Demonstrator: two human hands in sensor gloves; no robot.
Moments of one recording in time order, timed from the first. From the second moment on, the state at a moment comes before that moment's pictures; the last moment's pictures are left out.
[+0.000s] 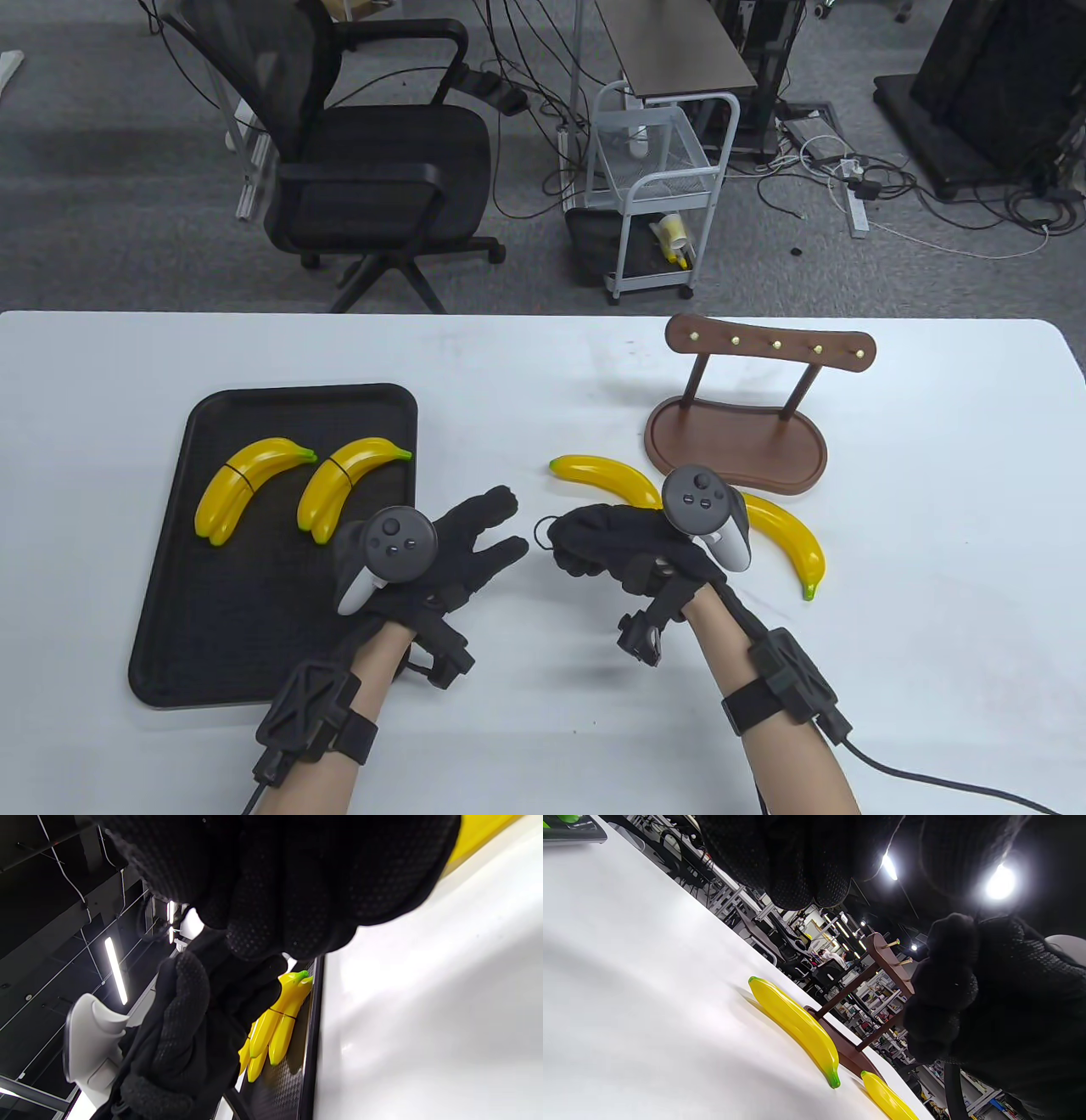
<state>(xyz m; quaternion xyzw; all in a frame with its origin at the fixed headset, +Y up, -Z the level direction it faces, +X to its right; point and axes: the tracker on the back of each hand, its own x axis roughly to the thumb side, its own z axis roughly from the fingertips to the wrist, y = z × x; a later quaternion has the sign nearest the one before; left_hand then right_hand) -0.155 -0.748 -0.308 -0.04 -0.19 0.40 0.90 0.110 -0.731 -0.343 0.26 0.16 0.81 0.51</state>
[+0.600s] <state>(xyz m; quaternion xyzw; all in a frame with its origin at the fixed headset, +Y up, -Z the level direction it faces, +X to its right) -0.145 -0.750 -0.305 -0.05 -0.21 0.38 0.90 0.092 -0.743 -0.338 0.28 0.21 0.80 0.48</state>
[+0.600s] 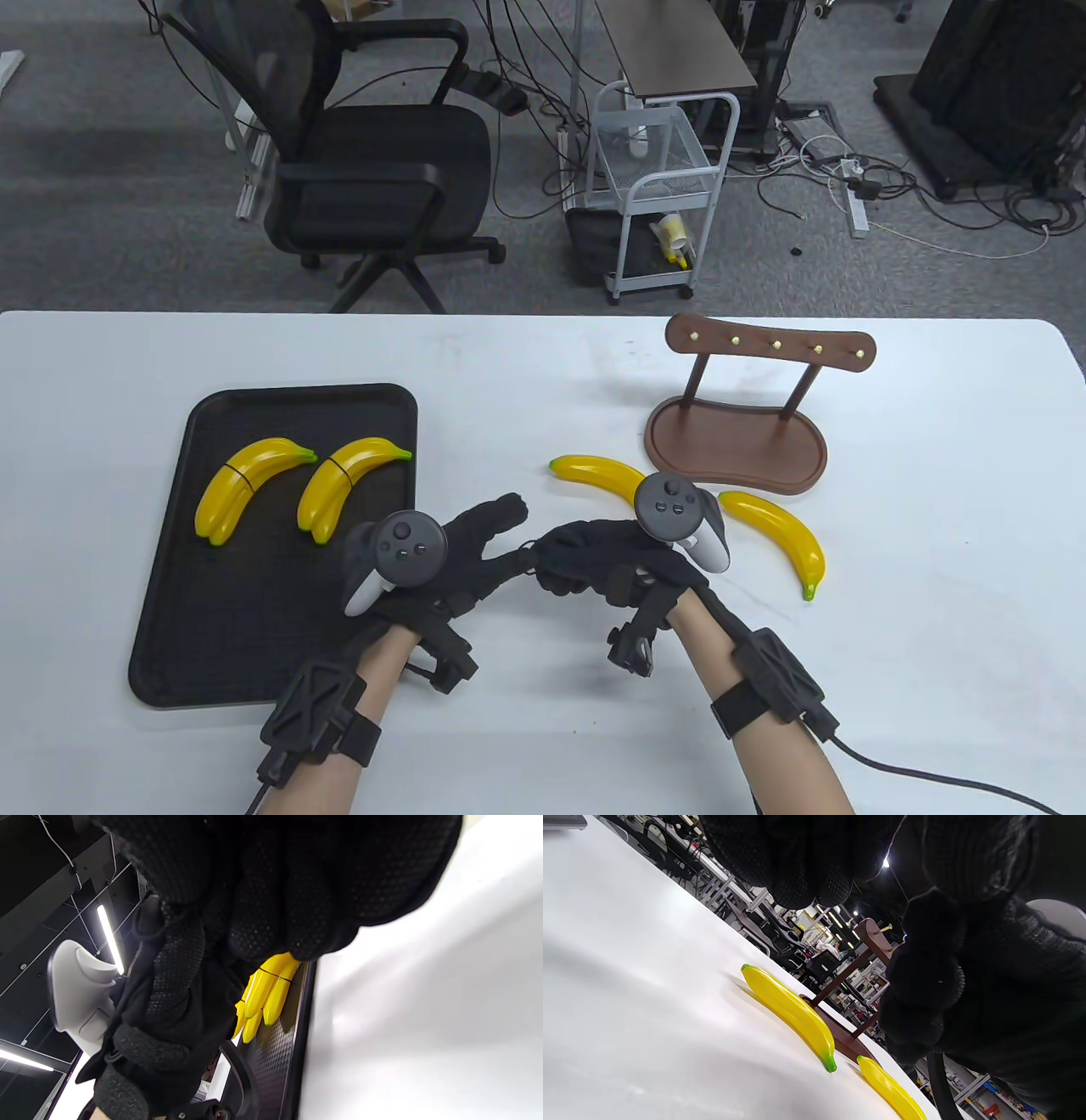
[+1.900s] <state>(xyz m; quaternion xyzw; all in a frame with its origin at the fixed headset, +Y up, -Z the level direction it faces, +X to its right) -0.144 -0.741 -0.304 -0.06 -0.26 0.44 0.86 0.088 -0.731 -0.338 0.29 0.16 0.85 0.42</state>
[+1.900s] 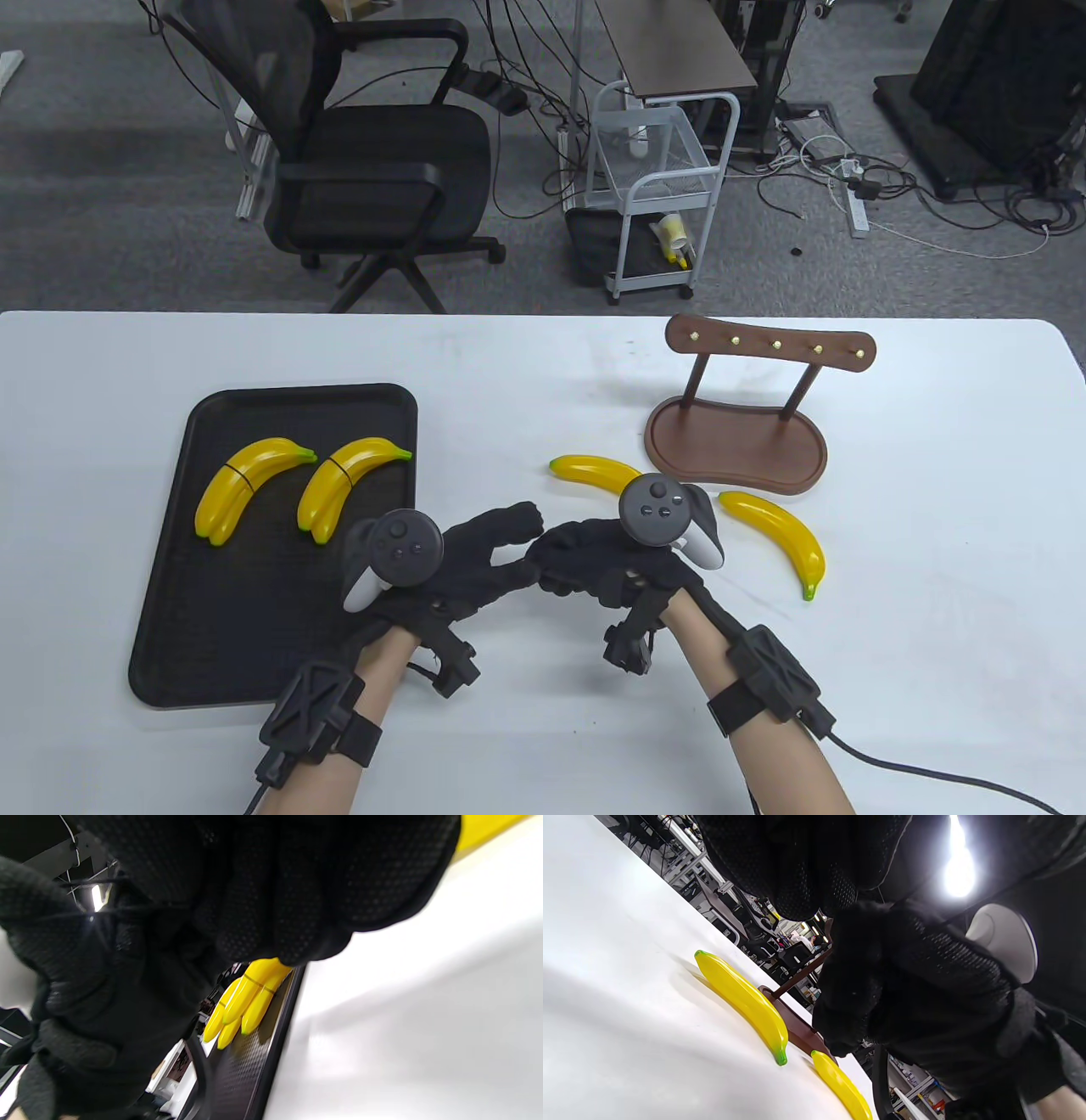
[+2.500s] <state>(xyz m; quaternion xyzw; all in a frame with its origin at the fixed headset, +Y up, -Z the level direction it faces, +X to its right) -0.139 -0.744 -0.304 -0.09 -0.26 0.47 0.84 0.107 -0.724 -0.343 0.25 0.06 0.88 0.39</state>
